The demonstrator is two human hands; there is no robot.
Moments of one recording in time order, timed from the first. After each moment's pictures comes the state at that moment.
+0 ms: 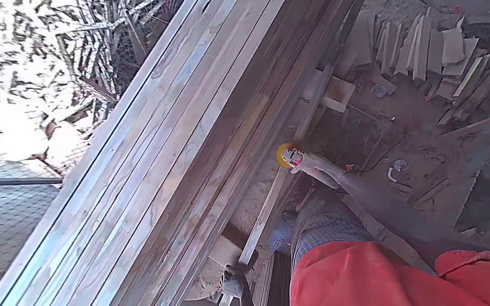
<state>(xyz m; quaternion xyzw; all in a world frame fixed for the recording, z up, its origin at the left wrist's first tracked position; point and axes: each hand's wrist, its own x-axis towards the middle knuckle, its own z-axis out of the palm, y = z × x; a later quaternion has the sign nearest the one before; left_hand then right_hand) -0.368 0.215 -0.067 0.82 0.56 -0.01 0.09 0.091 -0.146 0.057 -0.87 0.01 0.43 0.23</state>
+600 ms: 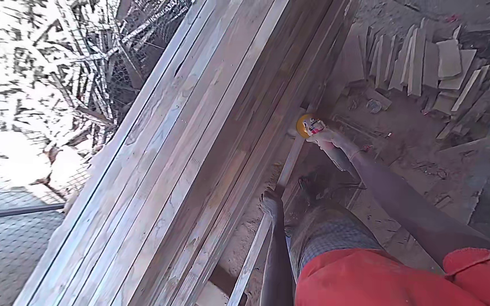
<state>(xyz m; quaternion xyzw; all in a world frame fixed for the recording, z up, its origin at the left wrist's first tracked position) 0.127 -0.061 -0.005 0.89 0.40 -0.12 0.18 0.357 -0.319 0.091 -0.85 0.19 0.35 0.36</state>
